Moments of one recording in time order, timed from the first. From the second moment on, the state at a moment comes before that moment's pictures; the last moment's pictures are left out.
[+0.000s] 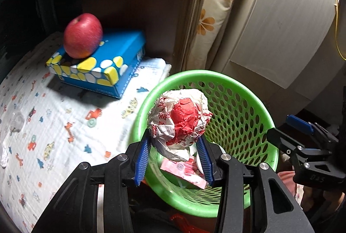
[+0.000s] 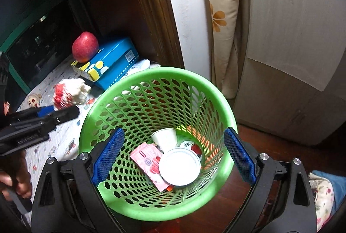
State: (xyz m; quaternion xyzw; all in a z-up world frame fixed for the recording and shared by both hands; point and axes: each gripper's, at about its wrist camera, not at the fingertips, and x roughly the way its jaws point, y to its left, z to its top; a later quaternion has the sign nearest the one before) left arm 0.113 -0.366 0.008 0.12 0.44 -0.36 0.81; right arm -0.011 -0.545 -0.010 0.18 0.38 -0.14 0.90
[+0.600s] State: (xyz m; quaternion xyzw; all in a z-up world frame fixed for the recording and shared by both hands) left arm 0.117 -0.326 0.011 0.10 0.44 -0.34 0.82; right arm -0.004 -0.523 -0.004 0.18 0.38 -0.11 0.90
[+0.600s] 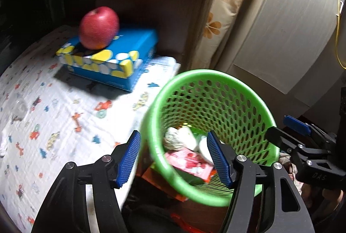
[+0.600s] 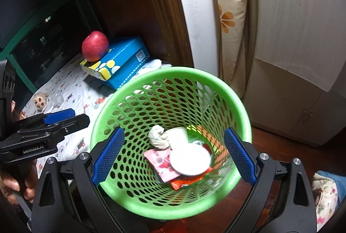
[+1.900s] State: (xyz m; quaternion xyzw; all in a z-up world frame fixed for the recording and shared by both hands) left arm 0.346 0.053 -0.056 -0.08 0.50 0.06 0.86; right arm 0.202 -0.286 -0.015 0.06 0.42 0.10 0.90
